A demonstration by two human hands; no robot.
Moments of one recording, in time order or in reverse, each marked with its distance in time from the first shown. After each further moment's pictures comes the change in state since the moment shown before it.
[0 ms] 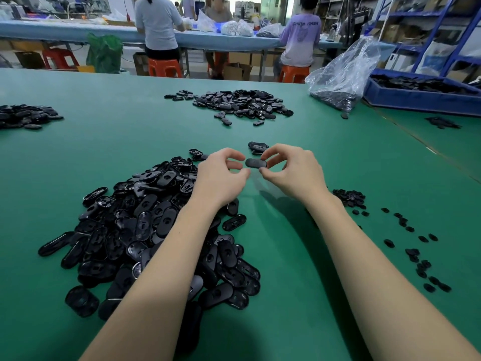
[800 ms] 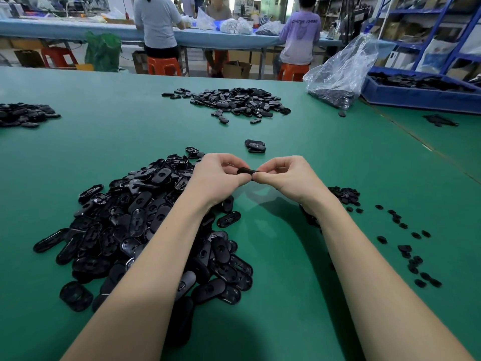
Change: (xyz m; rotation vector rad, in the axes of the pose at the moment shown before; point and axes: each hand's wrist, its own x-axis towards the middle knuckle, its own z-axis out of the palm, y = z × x) left_hand -0.003 0.000 -0.003 -0.097 -0.137 -0.061; right_hand -0.021 -0.005 -0.011 0.507 -0.241 0.248
